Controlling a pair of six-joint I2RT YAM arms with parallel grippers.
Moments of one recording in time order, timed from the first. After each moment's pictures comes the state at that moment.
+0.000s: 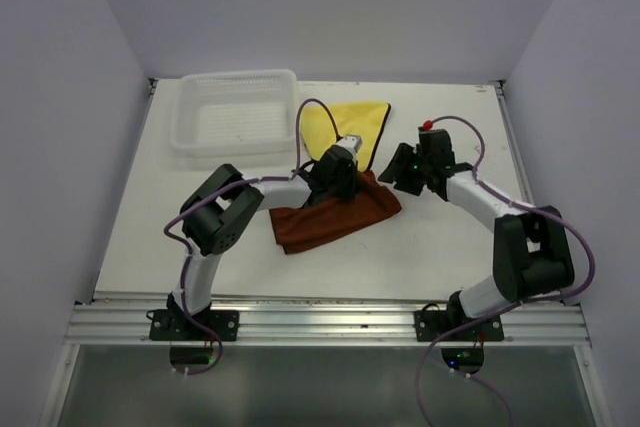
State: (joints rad) left arm -0.78 2.07 1.26 0.14 -0.02 -0.50; right arm 0.24 1.55 0.91 -0.22 -0.19 0.65
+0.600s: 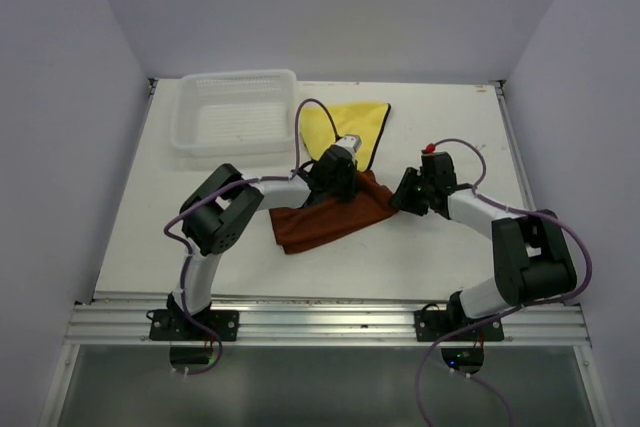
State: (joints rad) left arm -0.78 2.07 1.26 0.14 -0.01 -0.51; right arm 0.21 1.49 0.70 -0.14 -0.16 0.61
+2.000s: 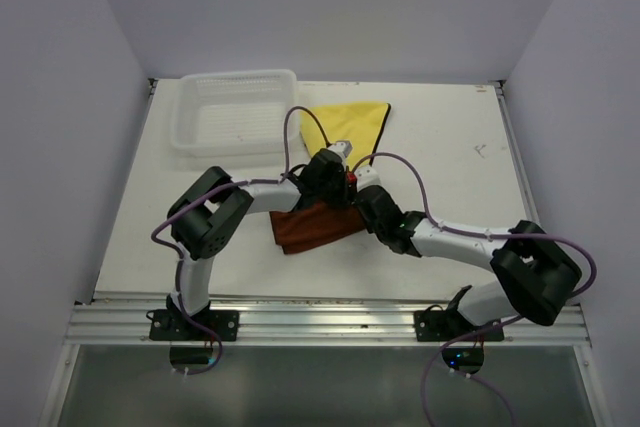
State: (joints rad) left arm -0.76 1.99 1.15 0.14 0.10 -0.61; right arm 0.82 1.41 0.64 -0.03 0.49 0.15
